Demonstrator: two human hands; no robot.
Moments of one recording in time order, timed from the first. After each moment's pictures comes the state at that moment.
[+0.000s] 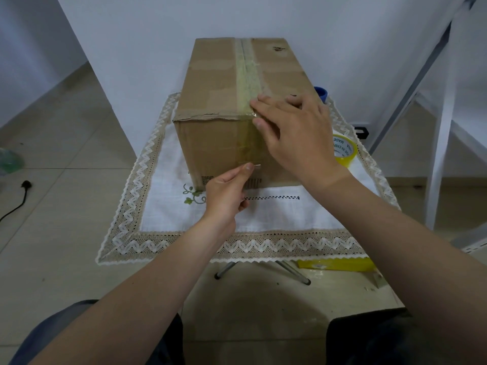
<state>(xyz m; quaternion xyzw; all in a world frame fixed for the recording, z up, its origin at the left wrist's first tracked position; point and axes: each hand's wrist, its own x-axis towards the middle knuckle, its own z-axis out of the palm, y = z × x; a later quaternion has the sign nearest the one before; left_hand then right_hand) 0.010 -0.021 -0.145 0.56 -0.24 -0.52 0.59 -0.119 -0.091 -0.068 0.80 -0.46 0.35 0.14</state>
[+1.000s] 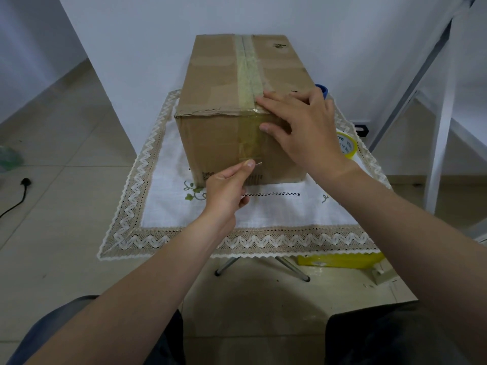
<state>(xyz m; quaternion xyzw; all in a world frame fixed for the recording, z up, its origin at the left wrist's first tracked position) 0.012 -0.018 -0.142 0.57 -0.25 -0.53 0.58 -0.137 -0.104 -0.071 0.83 -0.43 0.35 0.06</state>
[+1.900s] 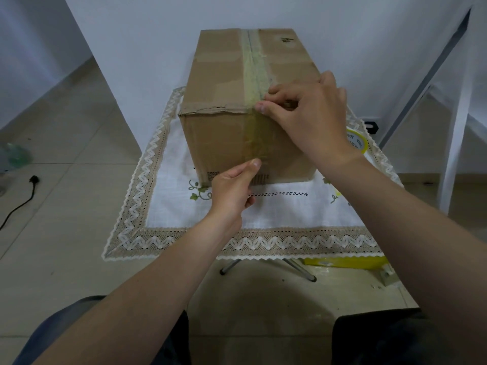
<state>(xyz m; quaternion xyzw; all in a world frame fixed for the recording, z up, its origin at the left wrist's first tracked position) 0.010 -0.017 -0.140 0.58 -0.24 -0.52 0.58 -0.116 -0.103 -0.044 0.77 -0.50 0.40 -0.04</state>
